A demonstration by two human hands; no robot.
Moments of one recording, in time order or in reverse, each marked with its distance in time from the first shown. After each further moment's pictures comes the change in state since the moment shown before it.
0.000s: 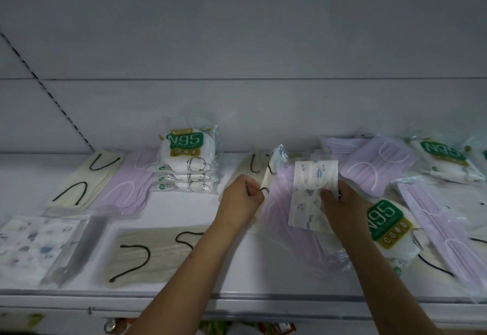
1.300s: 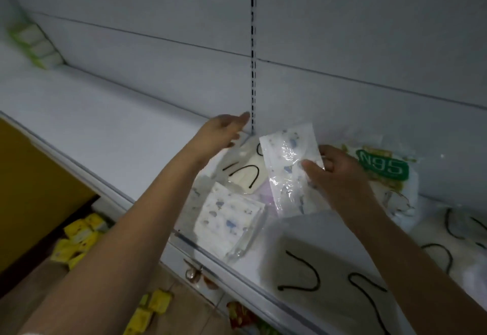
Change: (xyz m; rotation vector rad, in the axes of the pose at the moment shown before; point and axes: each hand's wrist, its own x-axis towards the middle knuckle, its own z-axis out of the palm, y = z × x) left_hand 0.019 -0.126 -0.376 -0.125 0.328 -0.154; right_hand -0.061 -0.272 0.235 0.342 -0.632 -0.265
